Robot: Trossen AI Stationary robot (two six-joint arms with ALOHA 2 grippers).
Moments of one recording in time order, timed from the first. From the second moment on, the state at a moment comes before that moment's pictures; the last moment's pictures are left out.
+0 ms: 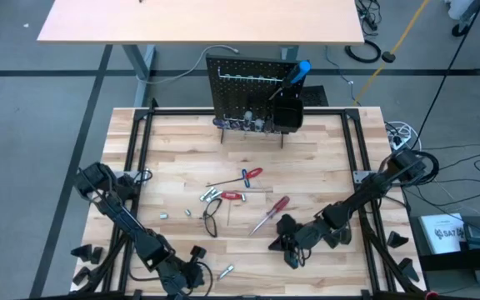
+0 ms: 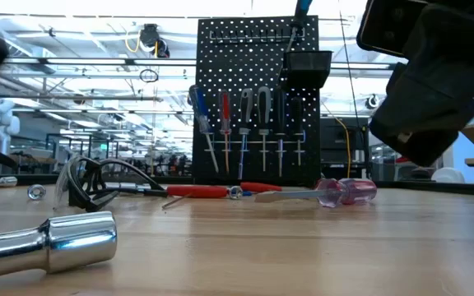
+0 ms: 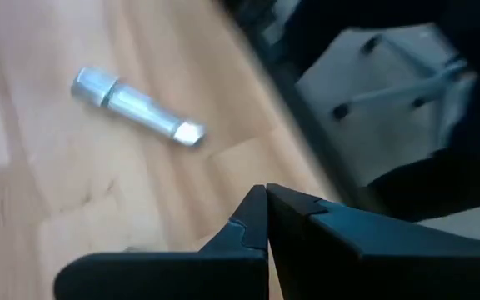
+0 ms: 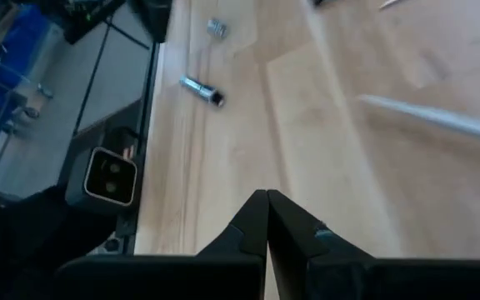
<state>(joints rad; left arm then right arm) -0.87 1.81 0.92 0.05 -0.18 -0.38 0.59 1.71 0.71 0.43 0.21 0.85</state>
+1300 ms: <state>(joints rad) -0.81 1.49 0.92 -0.23 -0.49 -0.14 0.51 2.36 1.74 -0.21 0.11 0.40</state>
